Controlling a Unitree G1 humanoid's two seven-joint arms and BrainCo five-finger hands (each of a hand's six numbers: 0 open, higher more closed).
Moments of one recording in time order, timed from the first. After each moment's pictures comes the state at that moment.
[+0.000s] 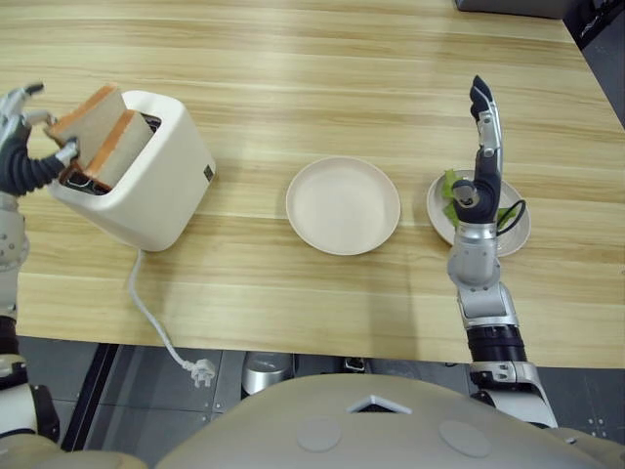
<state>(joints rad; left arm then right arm) -0.12 0.92 0.32 0.36 0.43 -0.47 0.13 -0.08 -0.18 -0.02 0.14 -0.45 -0.74 -0.35</state>
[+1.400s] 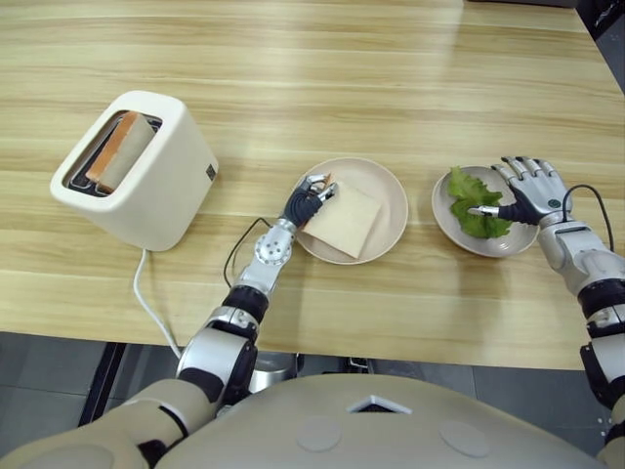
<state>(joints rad) -0.41 -0.01 -0.19 0.94 0.23 -0.51 0.02 -0.42 -0.79 0.37 0.95 -1.02 -0.29 -0.46</state>
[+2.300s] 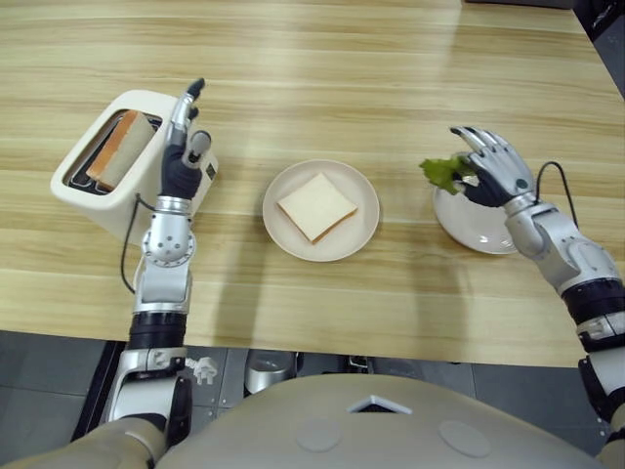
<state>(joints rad) -0.09 0.34 0.14 -0.06 0.12 -0.35 0.02 -0.31 -0.72 0.35 0.32 -0.77 -0.40 -0.24</state>
